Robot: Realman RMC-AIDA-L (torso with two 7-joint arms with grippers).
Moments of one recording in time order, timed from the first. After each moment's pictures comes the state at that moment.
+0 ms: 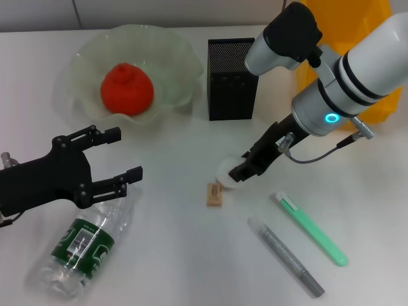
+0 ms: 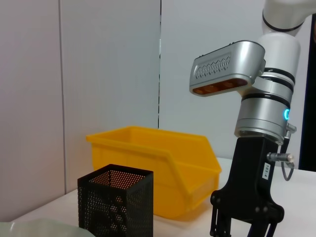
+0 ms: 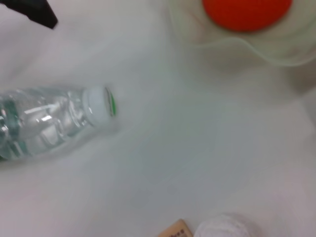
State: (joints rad) left arm -0.28 -2.07 0.83 0.66 1.72 1.61 -1.01; right arm 0.84 2.09 -1.46 -0.87 -2.35 -1.32 2.40
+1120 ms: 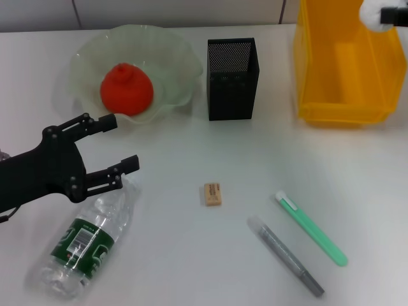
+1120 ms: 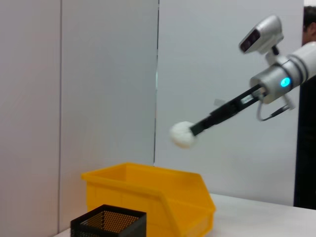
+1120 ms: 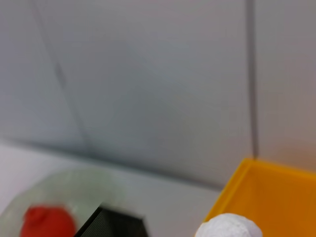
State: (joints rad) left arm -0.27 -2.07 0.81 0.66 1.66 1.70 -1.01; right arm 0.50 2.07 -0.68 -1.41 -2.22 -1.47 2.23
